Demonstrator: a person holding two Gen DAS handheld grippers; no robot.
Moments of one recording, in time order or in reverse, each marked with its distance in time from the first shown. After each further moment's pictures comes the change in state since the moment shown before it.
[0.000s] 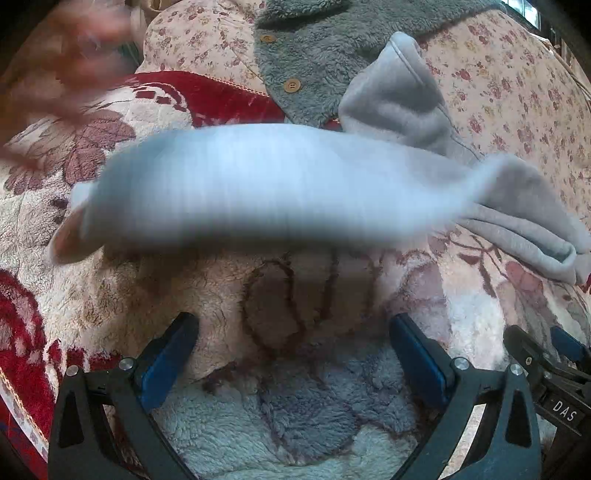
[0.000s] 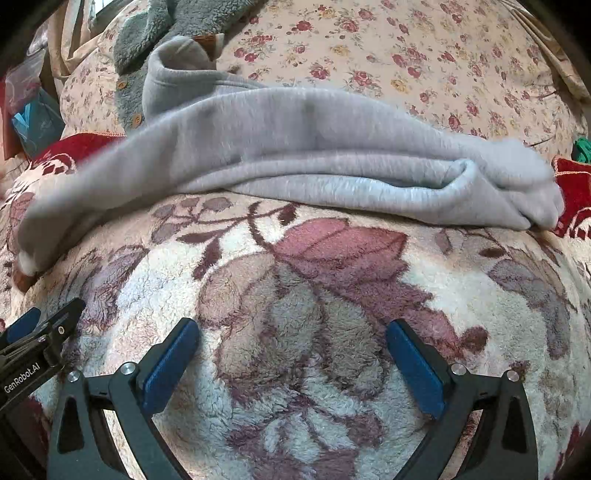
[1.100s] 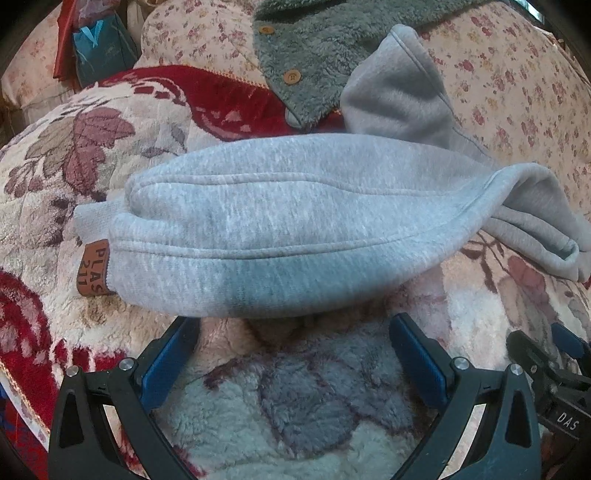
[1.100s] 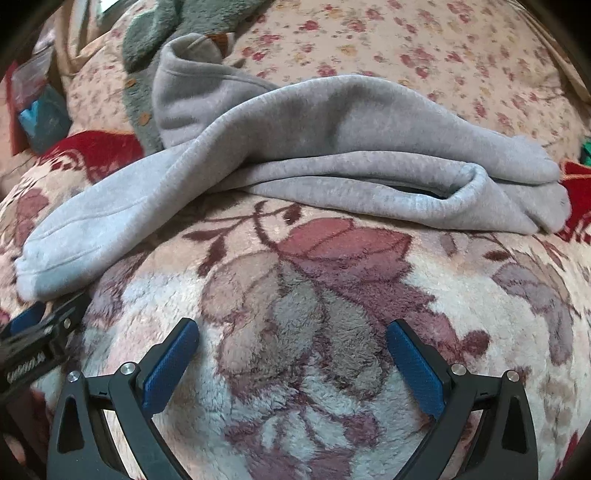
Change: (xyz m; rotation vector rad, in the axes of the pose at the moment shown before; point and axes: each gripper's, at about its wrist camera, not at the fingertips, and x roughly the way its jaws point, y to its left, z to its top) left arm 0.000 0.000 0.008 -0.003 0.058 0.002; right arm -0.001 -0.003 0.002 -0.053 0.023 0.070
